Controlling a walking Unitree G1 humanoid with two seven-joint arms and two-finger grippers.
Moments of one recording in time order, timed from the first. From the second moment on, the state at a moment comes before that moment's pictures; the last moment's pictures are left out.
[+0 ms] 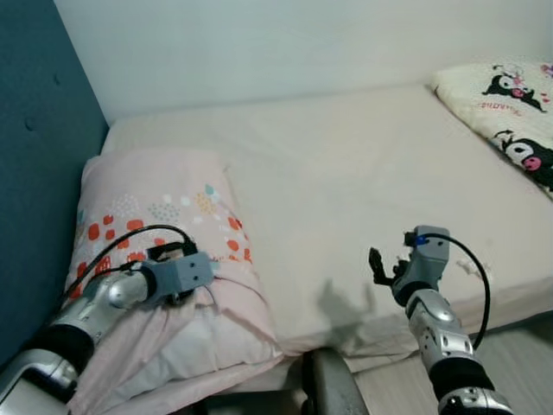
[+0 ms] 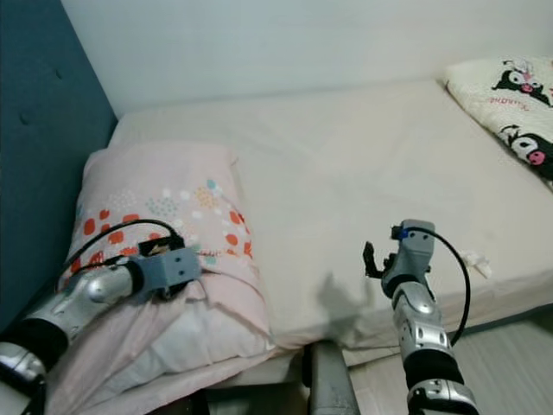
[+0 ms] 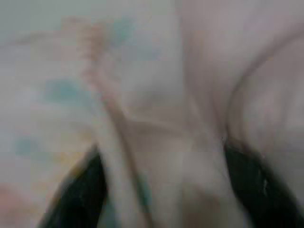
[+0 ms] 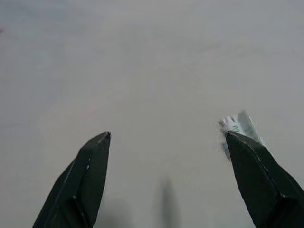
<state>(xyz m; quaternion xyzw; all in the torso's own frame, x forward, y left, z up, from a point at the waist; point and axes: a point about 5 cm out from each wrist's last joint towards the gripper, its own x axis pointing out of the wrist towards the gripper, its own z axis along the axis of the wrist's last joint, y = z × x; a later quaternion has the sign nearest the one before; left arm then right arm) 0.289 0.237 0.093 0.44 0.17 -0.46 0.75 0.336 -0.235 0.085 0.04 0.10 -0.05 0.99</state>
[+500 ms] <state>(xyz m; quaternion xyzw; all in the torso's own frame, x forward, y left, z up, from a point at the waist) 0.157 0.241 0.061 0.23 0.38 -0.69 0.57 0.341 -0.231 0.087 0.04 0.10 -0.04 0.99</state>
